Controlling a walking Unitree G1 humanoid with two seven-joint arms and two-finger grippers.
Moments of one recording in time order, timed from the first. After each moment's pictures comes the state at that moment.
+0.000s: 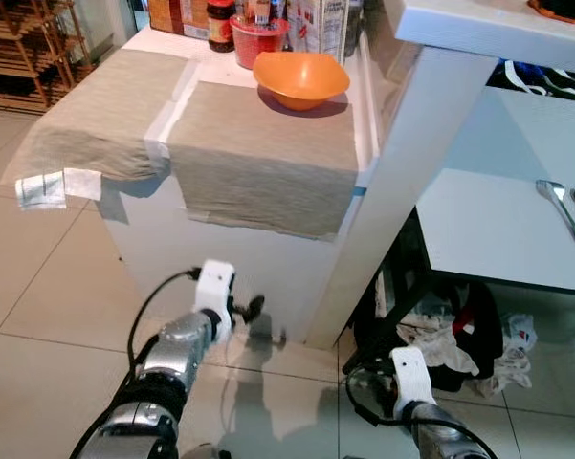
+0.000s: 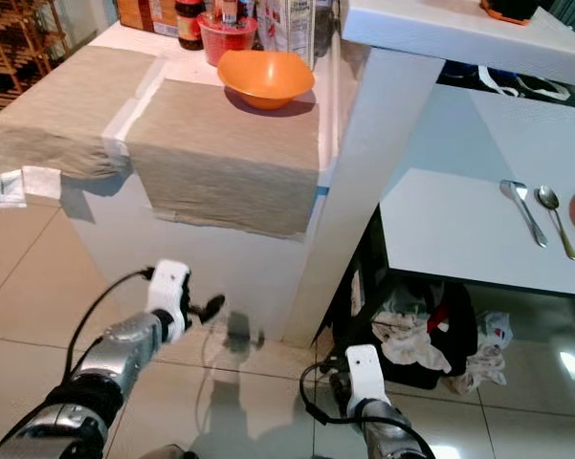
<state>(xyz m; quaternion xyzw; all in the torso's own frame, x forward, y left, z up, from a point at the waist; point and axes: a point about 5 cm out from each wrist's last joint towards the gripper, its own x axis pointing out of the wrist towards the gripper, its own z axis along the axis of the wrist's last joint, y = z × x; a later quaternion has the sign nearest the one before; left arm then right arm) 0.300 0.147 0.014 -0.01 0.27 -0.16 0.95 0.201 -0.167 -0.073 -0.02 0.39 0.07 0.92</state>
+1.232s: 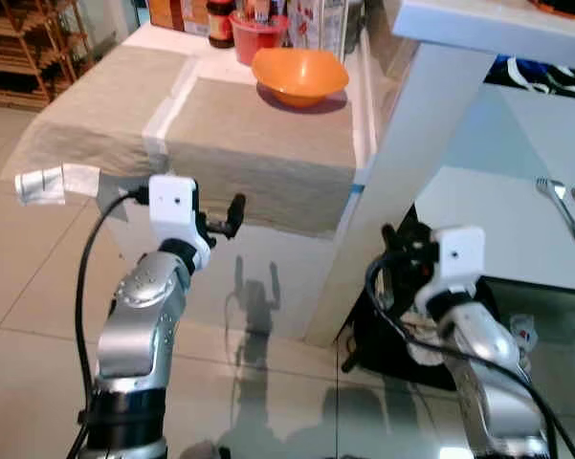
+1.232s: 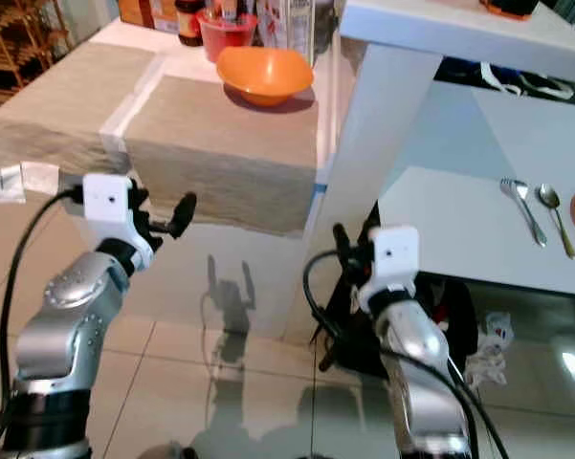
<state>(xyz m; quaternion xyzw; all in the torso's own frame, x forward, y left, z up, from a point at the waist) 0.299 0.152 0.163 -0.02 0.02 -0.10 0.99 0.260 -0.158 0.122 -0.01 0.01 0.09 1.00</state>
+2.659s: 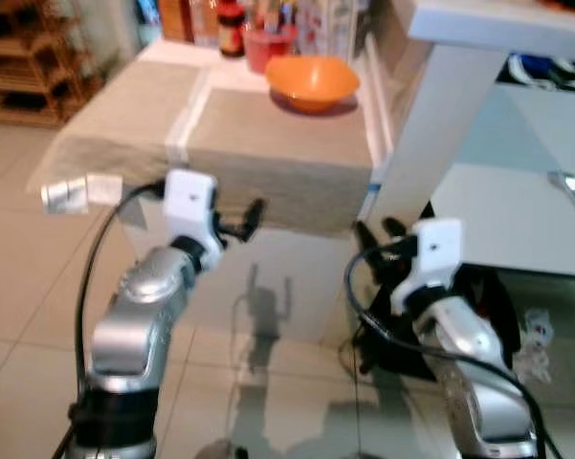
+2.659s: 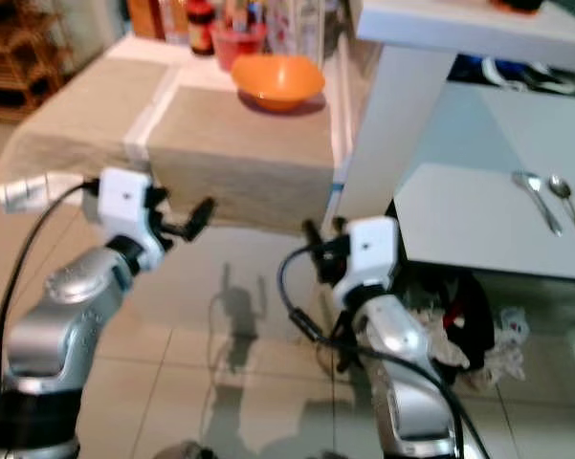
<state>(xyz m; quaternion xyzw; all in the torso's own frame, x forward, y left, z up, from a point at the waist) 0.300 0.139 0.168 -0.01 0.05 -0.16 0.99 0.260 -0.126 0.138 0.02 0.01 0.15 0.99</state>
